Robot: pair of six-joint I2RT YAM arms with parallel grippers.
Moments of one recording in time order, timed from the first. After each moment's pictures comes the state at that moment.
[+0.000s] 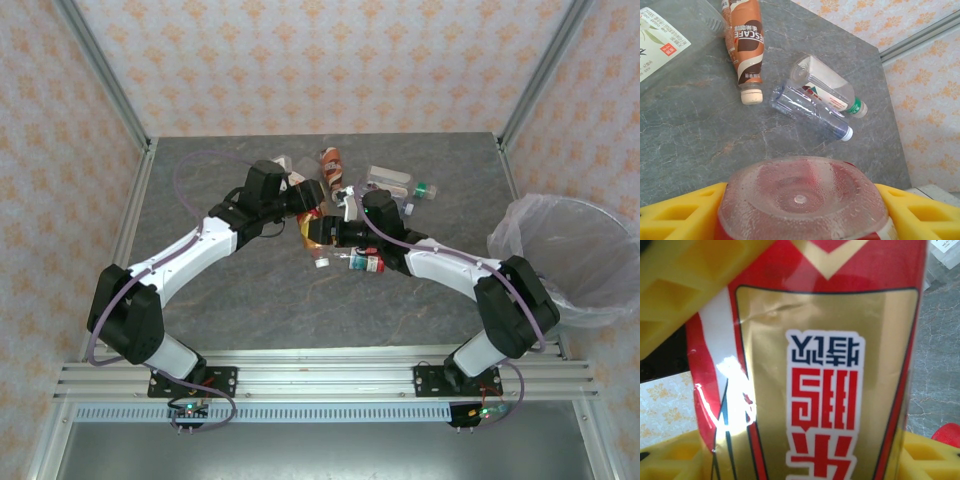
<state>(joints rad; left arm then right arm) -0.48 1.52 1.16 -0.21 0.11 -0.78 0.62 1.54 0.88 0.26 -0.59 0.71</state>
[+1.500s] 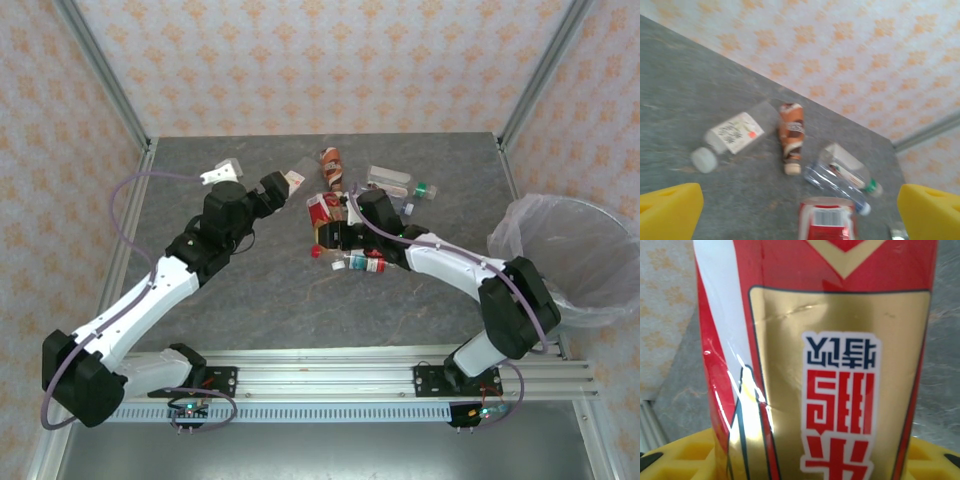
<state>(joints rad) -0.48 1.14 0.96 -0.18 -0.32 -0.78 0.62 1.52 0.96 -0.10 -0.34 0.49</state>
